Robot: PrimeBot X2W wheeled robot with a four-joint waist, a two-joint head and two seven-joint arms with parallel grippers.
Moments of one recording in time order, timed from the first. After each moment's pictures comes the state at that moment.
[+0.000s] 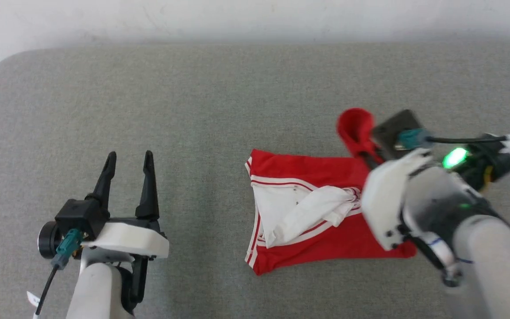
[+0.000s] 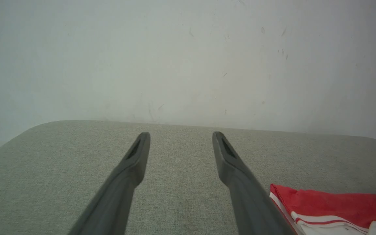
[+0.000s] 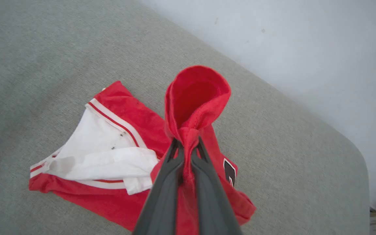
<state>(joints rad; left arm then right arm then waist) -0.20 0.06 0.04 0.18 -0.14 -0.08 -0.26 -0.36 -0.20 0.30 -0.26 0.09 0.13 0.90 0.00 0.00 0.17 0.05</state>
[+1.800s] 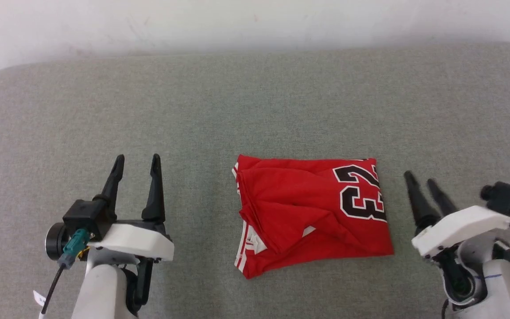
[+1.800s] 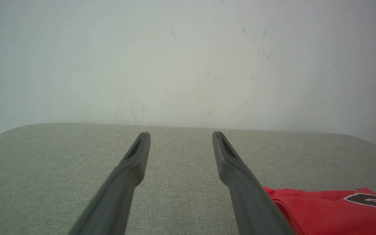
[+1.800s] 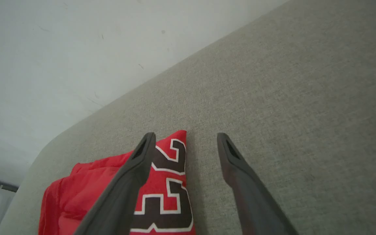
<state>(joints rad) -0.21 0.05 0.03 0.21 -0.14 -0.09 -0.26 -0.21 -0.05 -0.09 0.32 0.58 0.13 0.08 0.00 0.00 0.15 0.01</state>
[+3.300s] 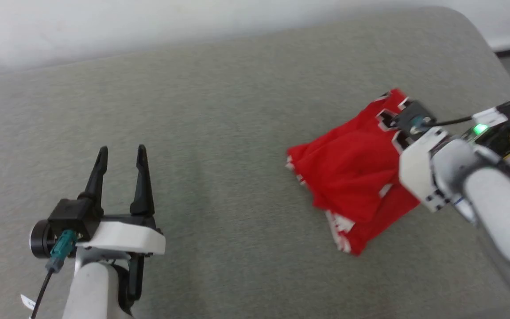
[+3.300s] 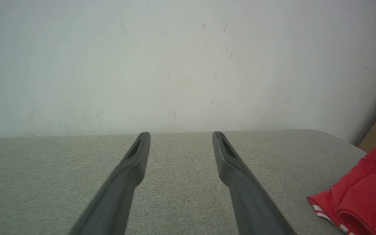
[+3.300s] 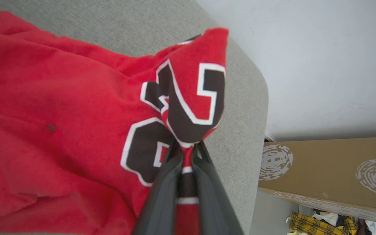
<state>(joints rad) -0.19 0.05 0.05 0.13 -0.13 -0.05 -0.26 -0.61 -0.41 0.50 0.29 0.02 0.13 0.58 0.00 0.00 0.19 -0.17</state>
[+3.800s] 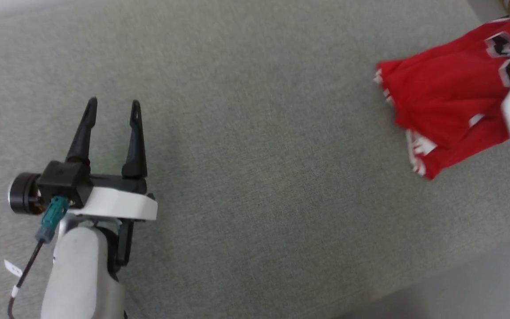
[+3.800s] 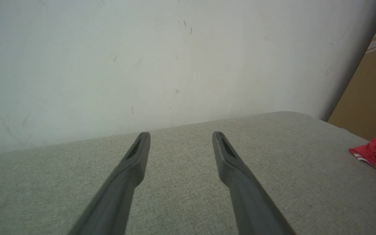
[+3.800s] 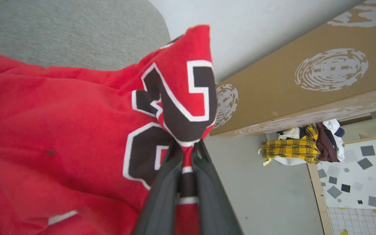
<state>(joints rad) -0.31 0.11 0.02 0.09 -0.07 -0.06 -0.25 -0.76 -0.41 0.08 0.60 -0.15 0.13 0.27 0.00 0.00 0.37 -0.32</state>
